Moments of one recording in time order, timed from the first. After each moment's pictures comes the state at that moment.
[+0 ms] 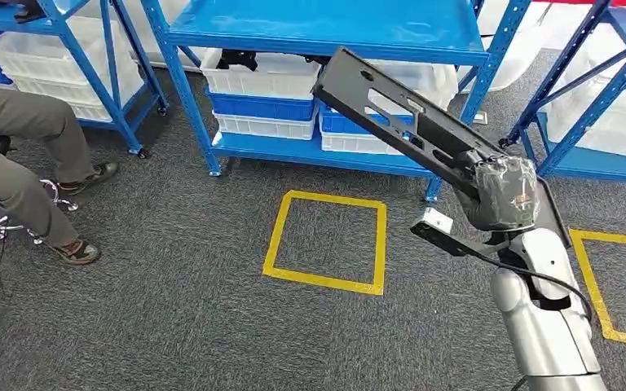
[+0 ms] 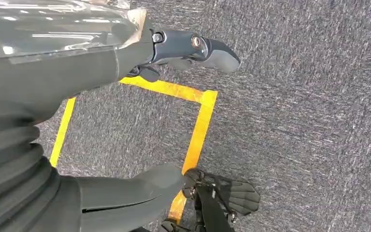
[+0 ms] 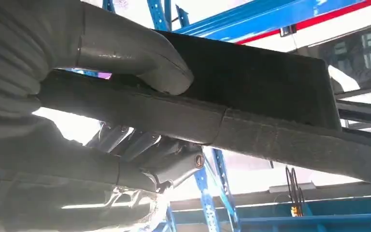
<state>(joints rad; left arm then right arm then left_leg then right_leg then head) -0.07 -0.15 0.70 -0.21 -0.47 0.34 -0.38 -0.42 -0.21 0.21 -1.45 1.00 -0.37 -0.22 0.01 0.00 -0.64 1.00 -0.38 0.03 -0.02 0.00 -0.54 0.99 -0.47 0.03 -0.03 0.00</state>
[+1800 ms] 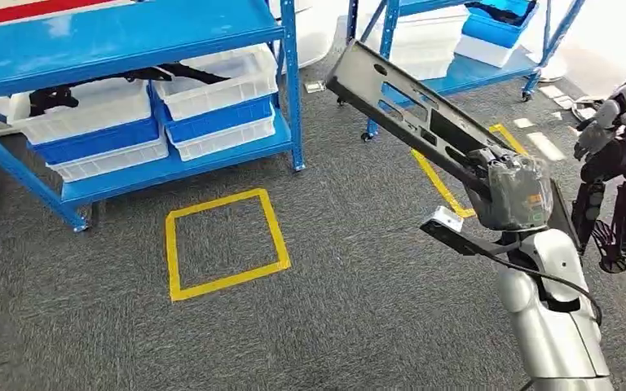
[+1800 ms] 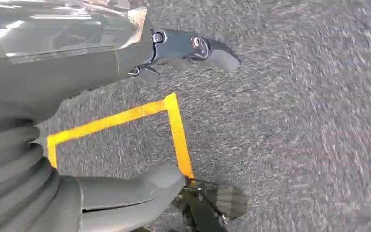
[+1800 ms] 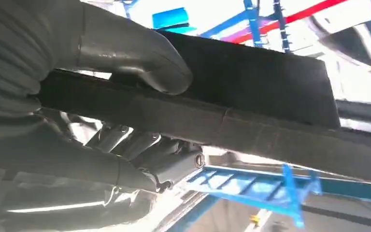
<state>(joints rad) -0.07 -0.15 0.70 -0.21 -0.51 0.38 -0.39 -0.42 -0.21 0.19 -1.46 0.99 -0.38 -0.23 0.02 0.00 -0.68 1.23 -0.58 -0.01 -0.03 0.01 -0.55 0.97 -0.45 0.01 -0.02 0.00</state>
